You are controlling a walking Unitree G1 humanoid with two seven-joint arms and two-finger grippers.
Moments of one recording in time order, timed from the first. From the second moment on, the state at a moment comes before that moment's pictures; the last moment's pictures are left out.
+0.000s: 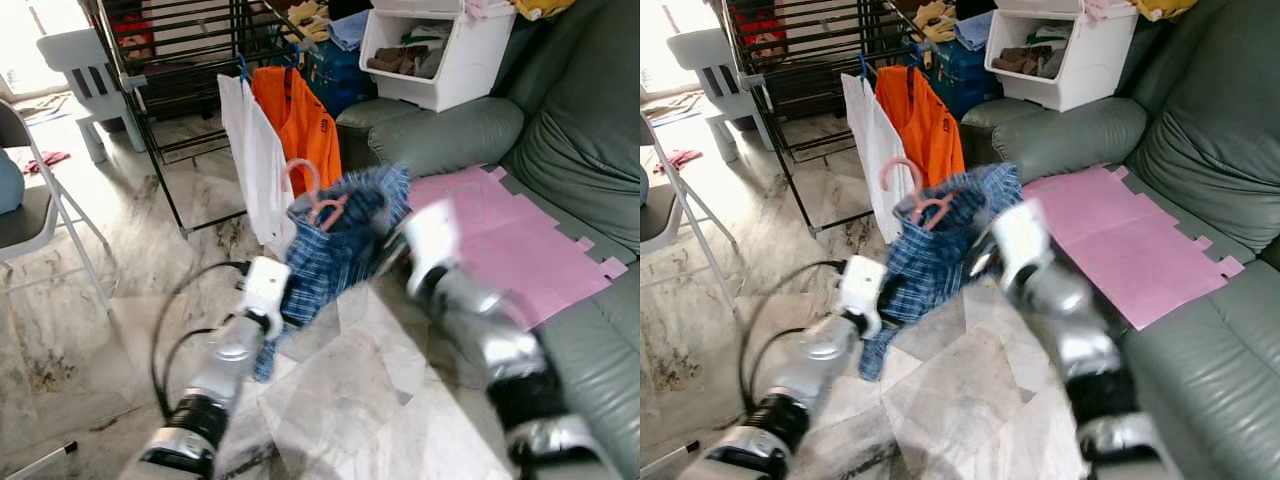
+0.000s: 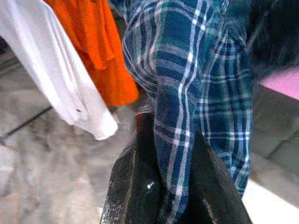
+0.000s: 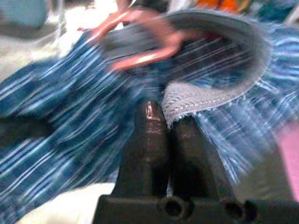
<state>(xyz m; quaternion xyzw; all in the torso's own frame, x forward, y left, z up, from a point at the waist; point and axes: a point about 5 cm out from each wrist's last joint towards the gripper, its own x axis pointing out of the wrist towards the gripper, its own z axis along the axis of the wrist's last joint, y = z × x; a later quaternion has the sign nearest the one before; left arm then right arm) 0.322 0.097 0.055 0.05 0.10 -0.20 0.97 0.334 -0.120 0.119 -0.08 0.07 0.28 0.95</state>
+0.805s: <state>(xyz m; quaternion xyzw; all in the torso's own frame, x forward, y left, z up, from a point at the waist) 0.335 0.119 0.061 0.02 0.13 -0.11 0.98 0.257 -0.145 0.085 -0.24 0.19 0.46 0.83</state>
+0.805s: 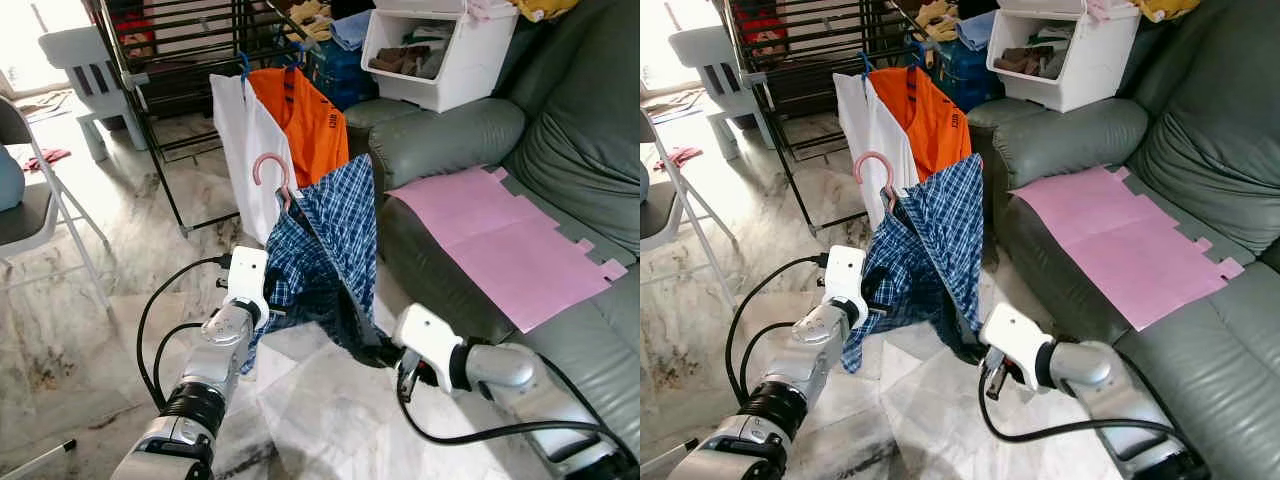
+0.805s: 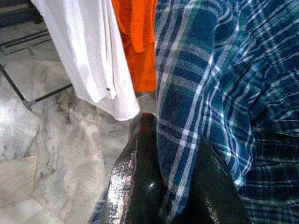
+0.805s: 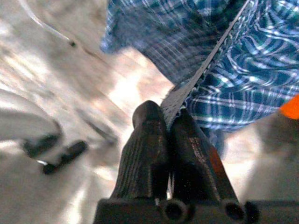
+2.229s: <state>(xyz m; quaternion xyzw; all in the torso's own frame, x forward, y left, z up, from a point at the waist) 0.296 0.146 0.083 0.33 -0.08 -0.44 0.84 0.291 -0.202 0.160 -0.37 0.02 0.43 0.82</state>
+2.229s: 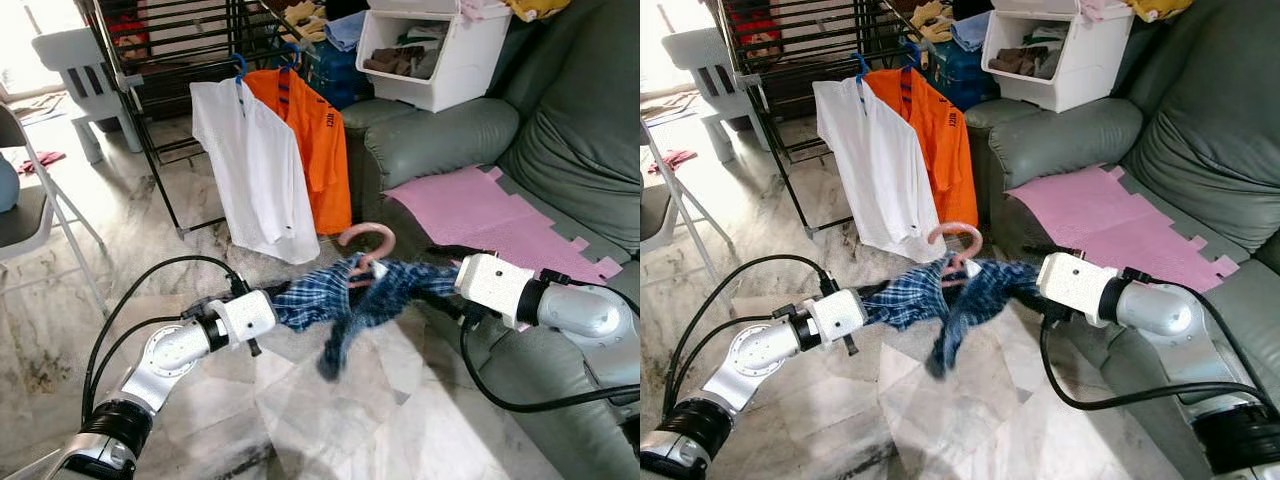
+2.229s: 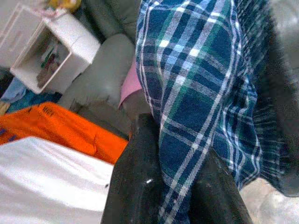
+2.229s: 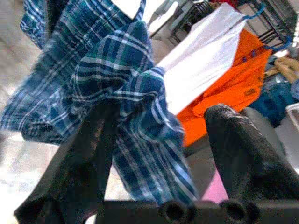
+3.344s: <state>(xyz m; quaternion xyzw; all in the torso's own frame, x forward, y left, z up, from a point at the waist) 0.295 0.127 0.087 0.33 -0.13 -0.47 0.81 0.306 -0.194 0.154 -0.29 0.09 0.55 0.78</state>
